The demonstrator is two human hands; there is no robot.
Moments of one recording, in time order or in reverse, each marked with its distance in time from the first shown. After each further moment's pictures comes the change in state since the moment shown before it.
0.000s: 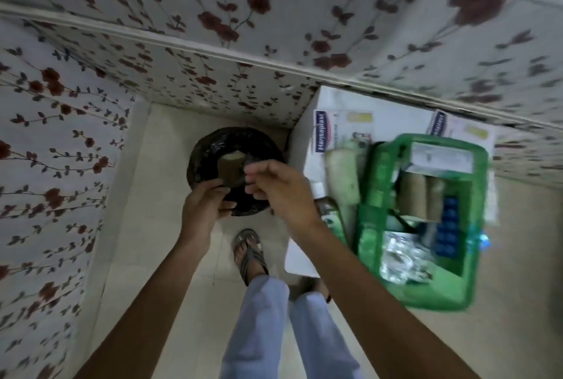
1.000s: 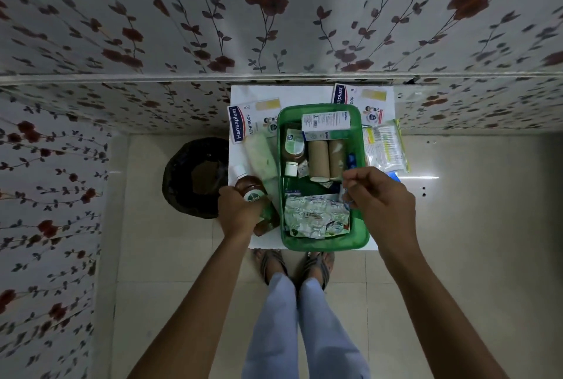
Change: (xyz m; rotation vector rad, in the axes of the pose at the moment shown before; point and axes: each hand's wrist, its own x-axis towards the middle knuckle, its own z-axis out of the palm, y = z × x) left_hand -0.108 -0.025 0.156 0.669 0.130 0.128; right_hand -0.153 0.026 -0.225 -0.124 0.538 -0.139
